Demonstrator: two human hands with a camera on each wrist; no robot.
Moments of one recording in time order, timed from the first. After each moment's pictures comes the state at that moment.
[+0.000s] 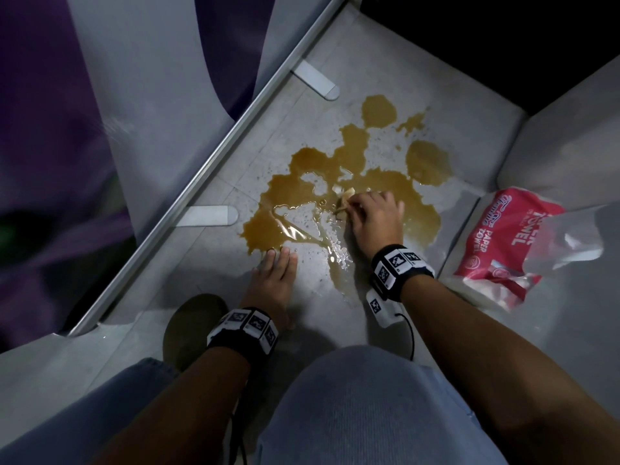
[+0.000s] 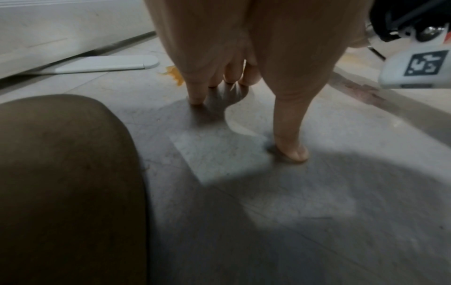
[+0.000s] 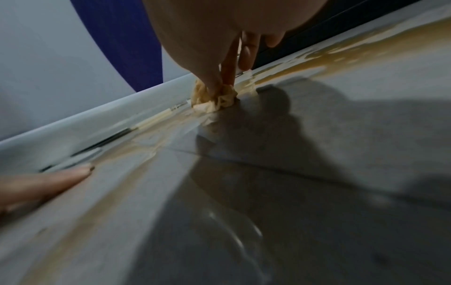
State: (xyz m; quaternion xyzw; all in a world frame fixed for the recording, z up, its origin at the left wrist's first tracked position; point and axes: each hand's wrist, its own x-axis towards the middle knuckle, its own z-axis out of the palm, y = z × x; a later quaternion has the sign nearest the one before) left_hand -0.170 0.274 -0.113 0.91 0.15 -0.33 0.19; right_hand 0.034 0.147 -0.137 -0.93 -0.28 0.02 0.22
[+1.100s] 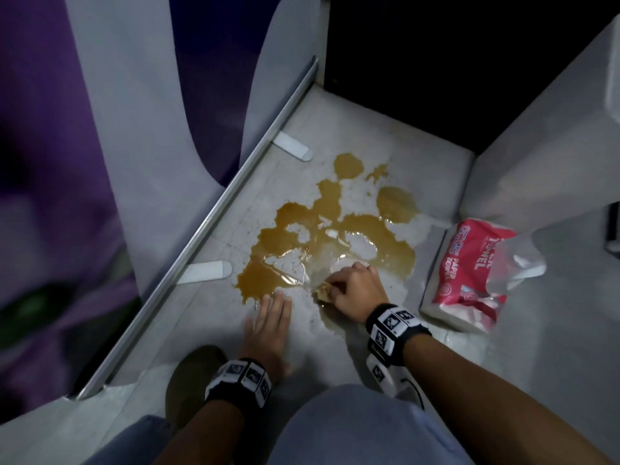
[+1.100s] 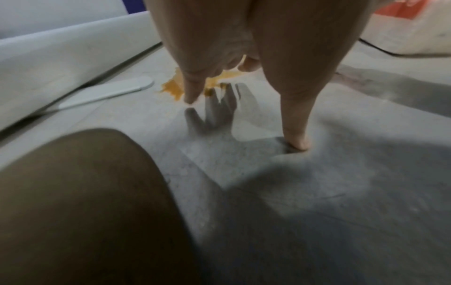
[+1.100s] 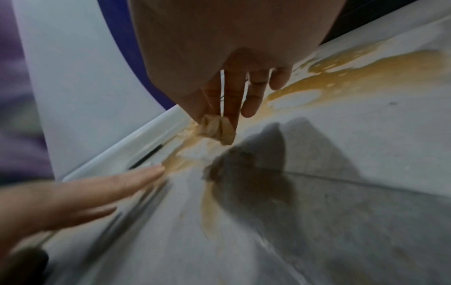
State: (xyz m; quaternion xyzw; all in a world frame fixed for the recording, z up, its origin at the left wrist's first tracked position) left_hand -0.173 0.264 -0.098 0.92 0.14 -0.33 0.13; right_hand -0.001 0.121 -0.101 -0.90 -0.33 0.22 0.17
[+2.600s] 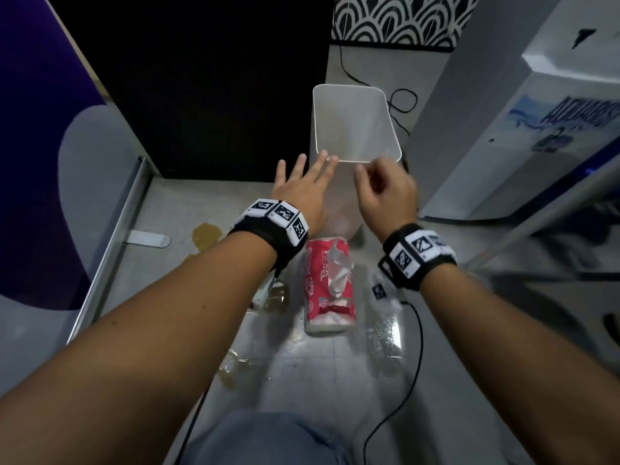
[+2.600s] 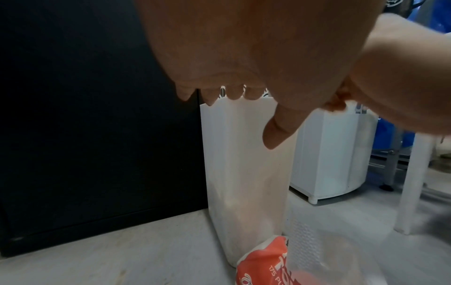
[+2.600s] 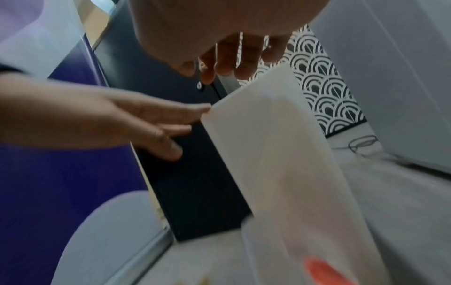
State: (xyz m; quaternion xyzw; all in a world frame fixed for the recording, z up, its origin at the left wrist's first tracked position) left_hand 0.158 0.069 0.137 0.98 -0.17 -0.07 0.04; right_hand 0.151 -0.096 0.114 -0.87 -0.08 -0.34 0.34
